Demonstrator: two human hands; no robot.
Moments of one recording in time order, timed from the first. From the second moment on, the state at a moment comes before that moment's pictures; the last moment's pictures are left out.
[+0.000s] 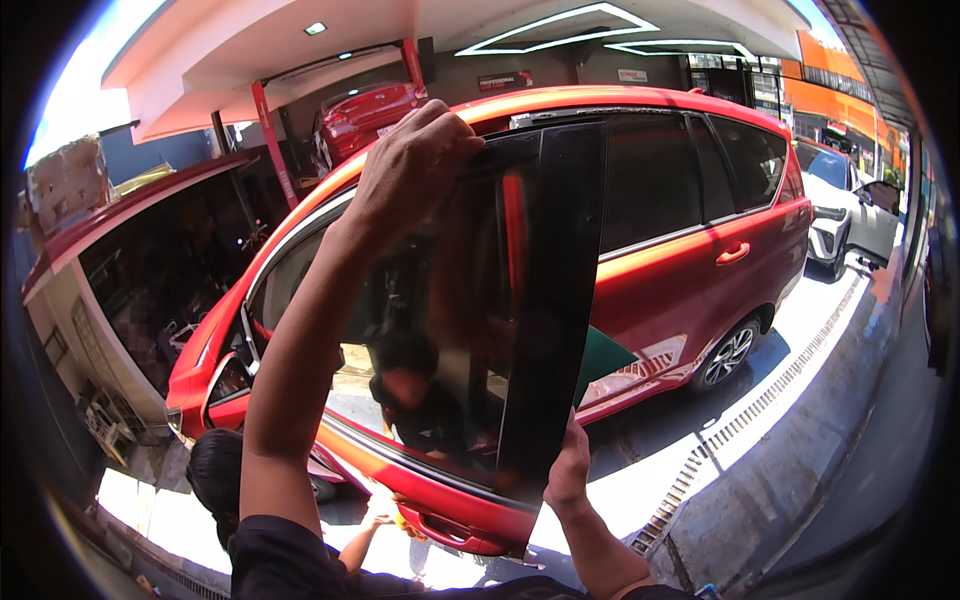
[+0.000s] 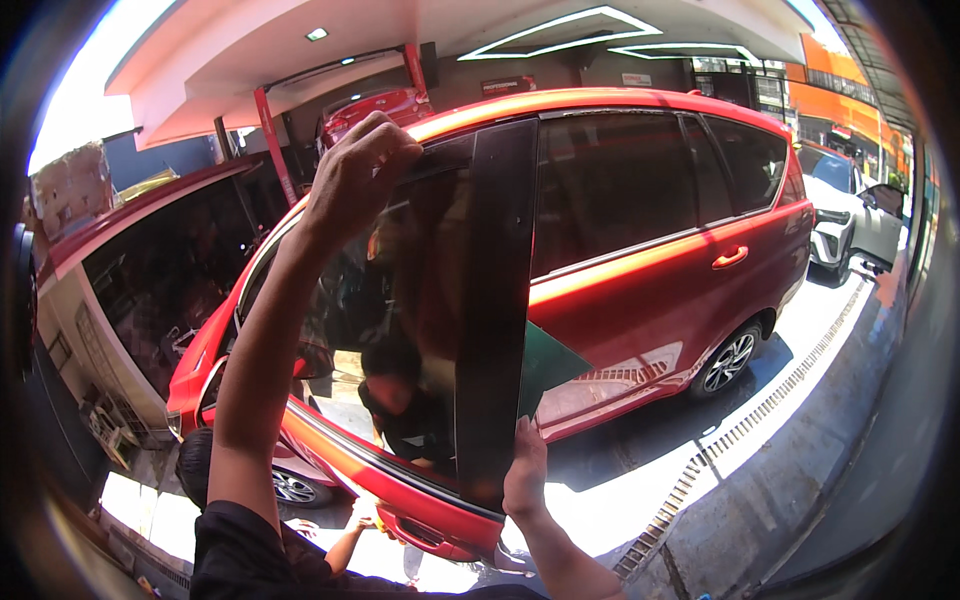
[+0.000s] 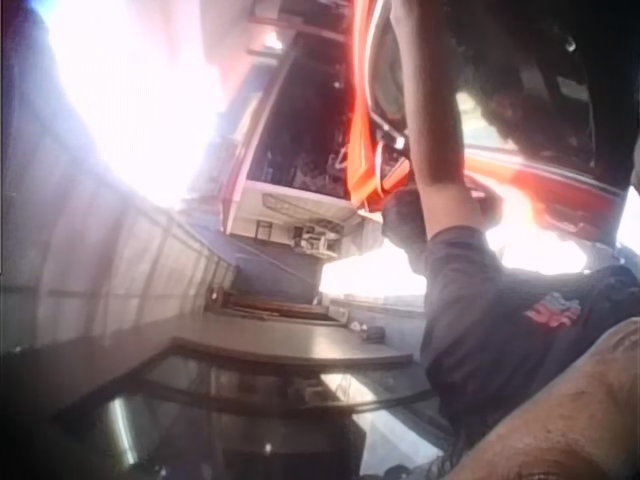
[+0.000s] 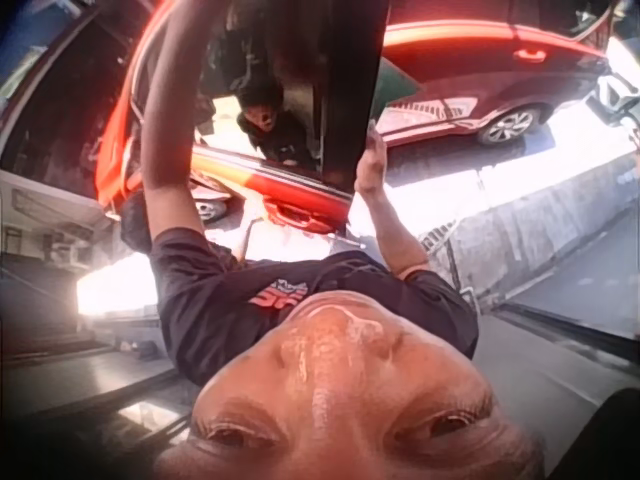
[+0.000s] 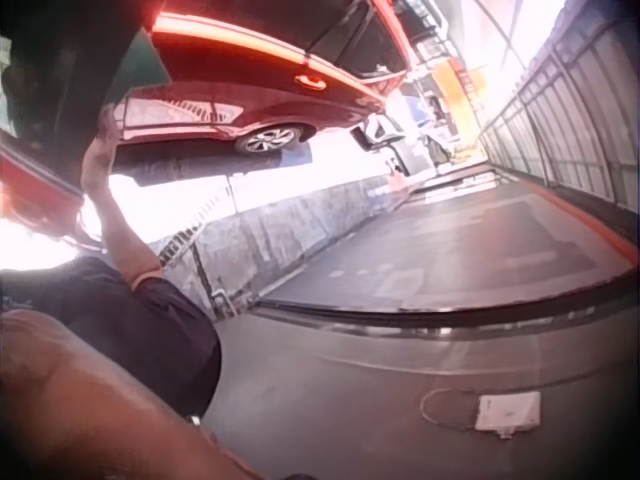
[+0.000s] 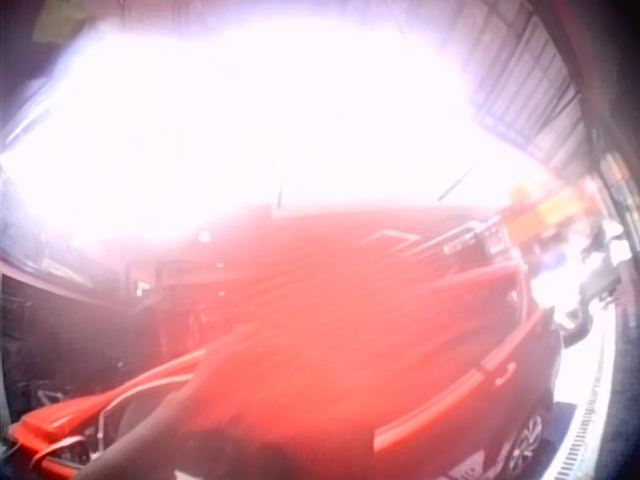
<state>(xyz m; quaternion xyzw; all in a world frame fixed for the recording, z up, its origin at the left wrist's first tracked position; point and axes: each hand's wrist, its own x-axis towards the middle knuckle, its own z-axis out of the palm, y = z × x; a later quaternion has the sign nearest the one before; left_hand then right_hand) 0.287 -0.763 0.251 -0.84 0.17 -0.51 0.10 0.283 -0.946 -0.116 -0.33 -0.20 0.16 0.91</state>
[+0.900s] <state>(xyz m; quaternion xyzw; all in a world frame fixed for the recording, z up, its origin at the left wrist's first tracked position) 0.273 -0.739 0.231 -0.81 0.19 -0.56 -0.03 0.279 -0.955 -0.105 -0.25 -0.23 0.19 0.92</state>
